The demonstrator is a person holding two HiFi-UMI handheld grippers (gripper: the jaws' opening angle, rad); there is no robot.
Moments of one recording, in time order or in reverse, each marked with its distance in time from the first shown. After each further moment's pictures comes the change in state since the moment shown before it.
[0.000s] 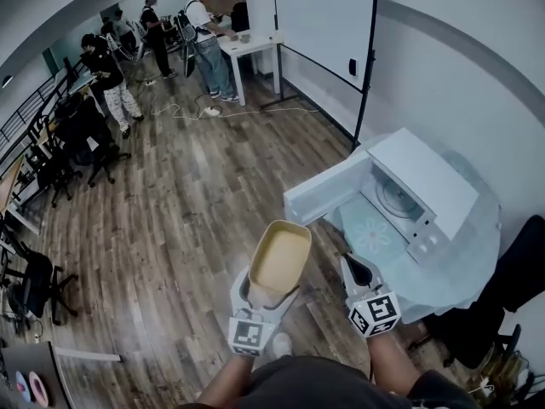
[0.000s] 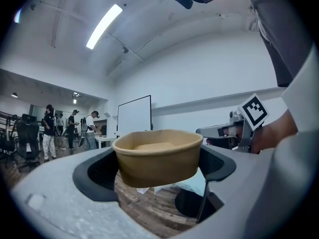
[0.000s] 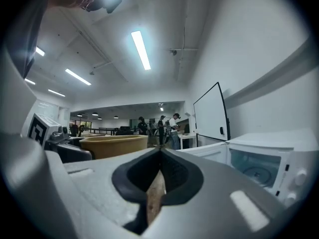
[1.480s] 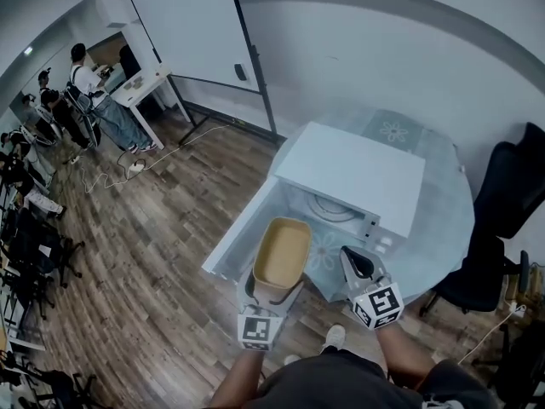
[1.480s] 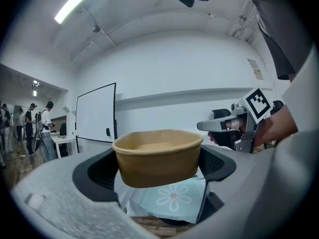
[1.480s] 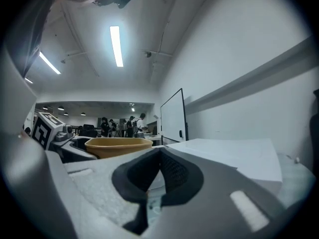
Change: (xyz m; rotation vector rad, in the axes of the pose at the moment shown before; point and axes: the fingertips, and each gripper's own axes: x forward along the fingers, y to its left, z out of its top) left arm 0.256 -0.125 -0.016 0.059 0.031 -0.389; right arm -0.036 -0.240 -0.010 0.003 -0.022 -0.370
